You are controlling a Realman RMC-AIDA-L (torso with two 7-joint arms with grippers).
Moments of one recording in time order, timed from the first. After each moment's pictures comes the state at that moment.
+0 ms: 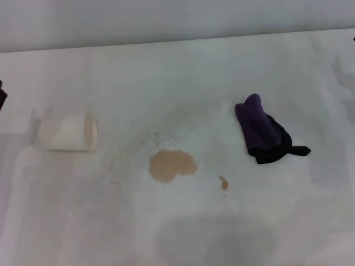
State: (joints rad) left arm -0.38 -2.08 2.75 0.19 -1.33 1.30 -0.24; right arm 0.53 2.03 -0.75 -0.05 2.77 0.91 -2.89
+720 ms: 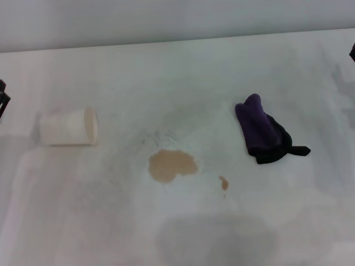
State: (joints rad) left arm -0.36 -2.07 2.75 0.17 -1.27 1.34 -0.27; right arm 0.52 2.03 -0.76 0.00 2.77 0.91 -2.88
